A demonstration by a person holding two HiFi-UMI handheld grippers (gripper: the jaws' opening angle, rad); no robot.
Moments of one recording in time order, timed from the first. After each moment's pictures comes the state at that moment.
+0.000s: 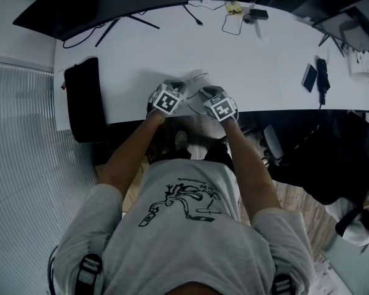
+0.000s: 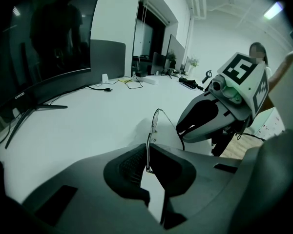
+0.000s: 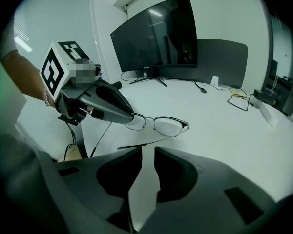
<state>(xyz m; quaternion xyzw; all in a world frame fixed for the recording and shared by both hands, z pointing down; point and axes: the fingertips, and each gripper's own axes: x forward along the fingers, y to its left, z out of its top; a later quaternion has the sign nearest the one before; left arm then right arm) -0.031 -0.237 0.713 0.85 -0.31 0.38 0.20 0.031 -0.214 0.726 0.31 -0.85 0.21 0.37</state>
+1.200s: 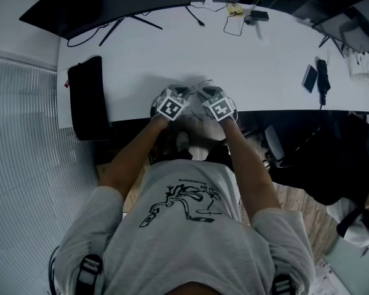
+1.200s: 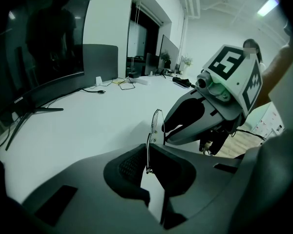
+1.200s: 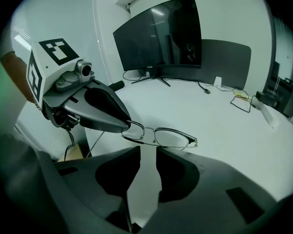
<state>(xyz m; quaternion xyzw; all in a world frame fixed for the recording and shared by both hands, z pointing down) -0.019 -0.205 0.707 0.86 -0.30 0.38 0.18 0.019 -0.196 0.726 0.30 -0.85 0.23 0.37</state>
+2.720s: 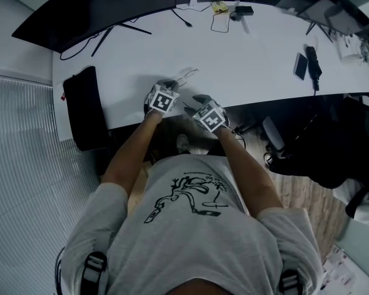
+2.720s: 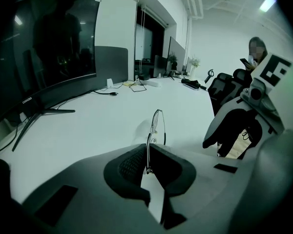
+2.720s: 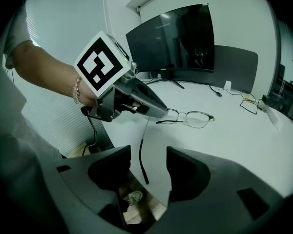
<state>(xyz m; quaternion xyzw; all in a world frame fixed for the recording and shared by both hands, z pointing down) -0.045 -0.240 0.710 0.85 -0.34 0.37 0.17 -0.013 -0.145 0.707 0.28 -0.87 0.20 0.36</state>
